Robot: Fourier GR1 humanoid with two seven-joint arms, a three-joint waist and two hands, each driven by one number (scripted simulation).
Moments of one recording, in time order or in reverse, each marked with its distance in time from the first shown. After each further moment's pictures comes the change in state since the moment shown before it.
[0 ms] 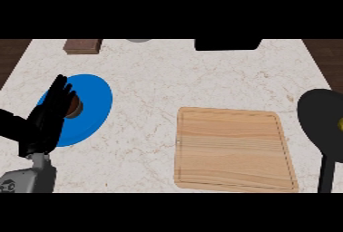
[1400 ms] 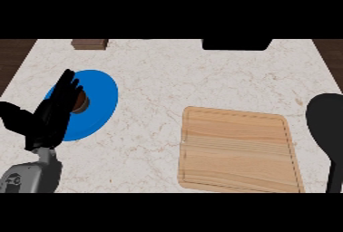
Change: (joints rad) left arm -0.042 -0.004 -0.031 0.005 0.003 0.003 0.015; right arm -0.133 0.080 0.472 -0.225 0.713 -0.207 0.568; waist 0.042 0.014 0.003
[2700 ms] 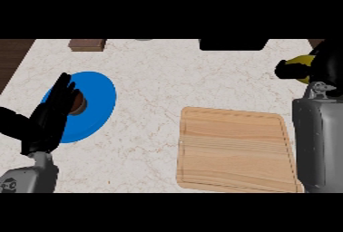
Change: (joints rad) left arm 0.033 0.018 -0.003 -0.014 0.021 0.006 -0.008; right arm -0.197 0.380 0.389 -0.672 0.470 0.606 0.618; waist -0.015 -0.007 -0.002
